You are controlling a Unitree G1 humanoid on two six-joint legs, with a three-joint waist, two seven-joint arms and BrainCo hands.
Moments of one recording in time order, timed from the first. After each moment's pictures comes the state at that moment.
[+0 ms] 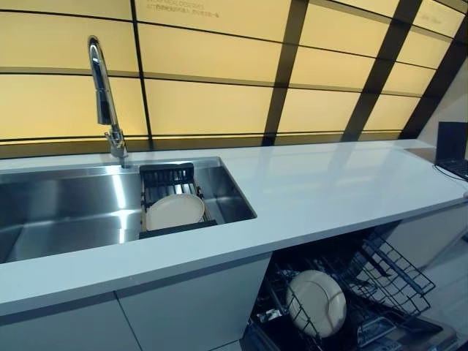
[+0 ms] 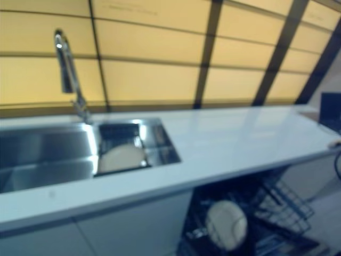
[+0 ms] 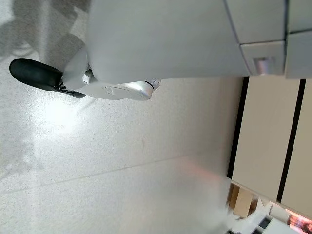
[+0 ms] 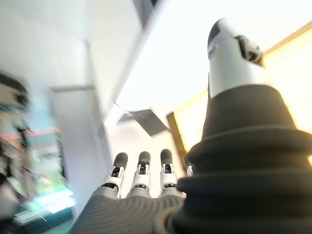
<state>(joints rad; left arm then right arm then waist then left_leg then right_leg) -0.02 0.31 -0.06 1.22 -0.74 -0.10 -0.12 -1.12 -1.31 0.55 0.94 -0.01 0.25 0.19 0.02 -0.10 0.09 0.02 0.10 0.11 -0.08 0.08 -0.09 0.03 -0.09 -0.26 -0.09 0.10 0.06</state>
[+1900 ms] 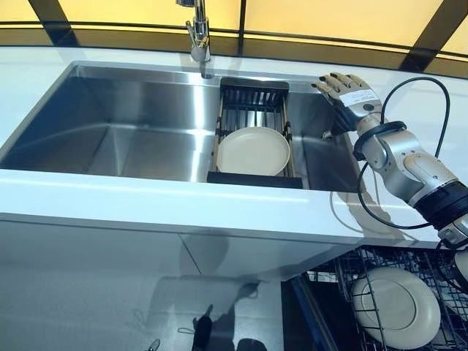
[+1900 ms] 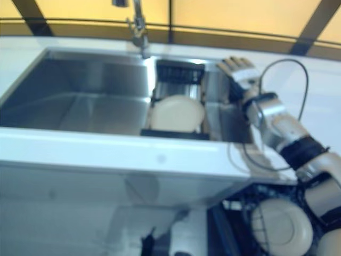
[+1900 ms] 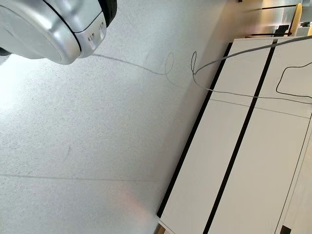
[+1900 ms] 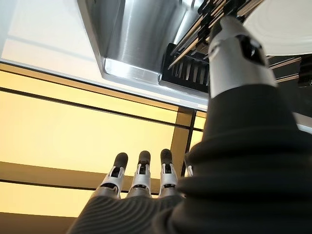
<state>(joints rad) -0.08 0.29 -0.13 1.08 -0.81 -0.09 -0.07 -1.35 -0.99 0.81 0.45 -0.46 0.12 -0.18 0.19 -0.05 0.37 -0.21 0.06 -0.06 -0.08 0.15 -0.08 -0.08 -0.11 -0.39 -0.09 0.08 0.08</state>
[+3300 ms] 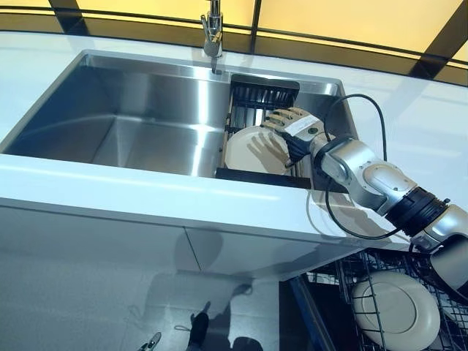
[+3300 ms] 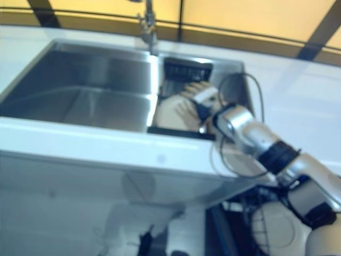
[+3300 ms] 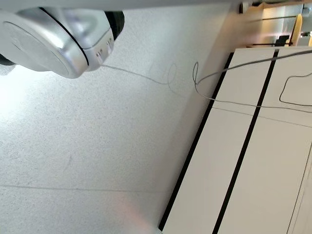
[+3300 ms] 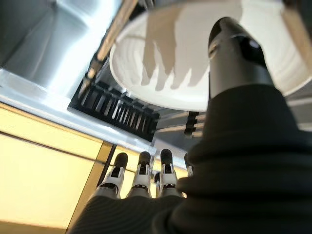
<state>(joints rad) -0.09 0.29 -0.13 1.06 -0.82 -0.09 -0.06 -1.33 -0.88 0.88 0.32 -0.64 0.07 0.11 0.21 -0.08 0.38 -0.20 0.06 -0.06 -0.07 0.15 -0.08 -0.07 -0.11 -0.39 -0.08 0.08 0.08</state>
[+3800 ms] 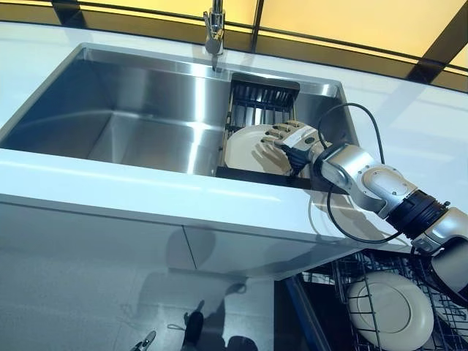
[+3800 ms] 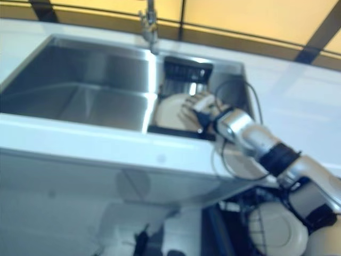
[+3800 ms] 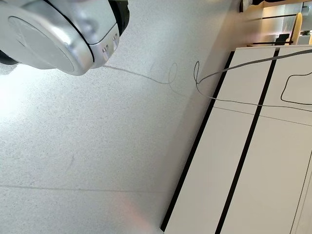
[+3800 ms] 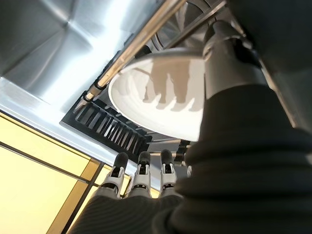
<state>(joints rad) -0.09 0.33 -0.12 1.06 -0.82 -0.10 -0.07 -1.33 -0.88 0.89 0.32 -0.73 0.01 0.20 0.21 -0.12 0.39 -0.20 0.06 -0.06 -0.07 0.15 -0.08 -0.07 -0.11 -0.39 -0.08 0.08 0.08</state>
